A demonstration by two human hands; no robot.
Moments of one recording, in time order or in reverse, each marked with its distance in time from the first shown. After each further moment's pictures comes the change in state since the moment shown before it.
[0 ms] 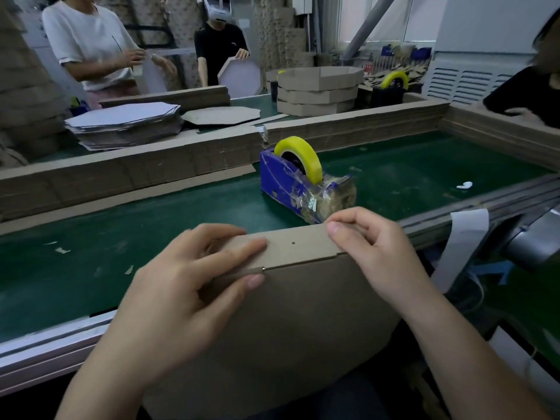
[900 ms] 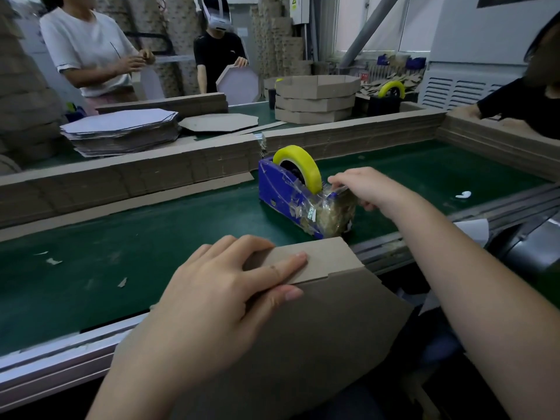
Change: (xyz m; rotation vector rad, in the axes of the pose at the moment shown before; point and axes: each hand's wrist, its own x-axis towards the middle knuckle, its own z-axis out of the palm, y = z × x) left_hand 0.022 0.009 0.016 0.263 -0.076 0.172; right_hand 0.150 0.032 -0.035 -0.479 -0.074 0.440
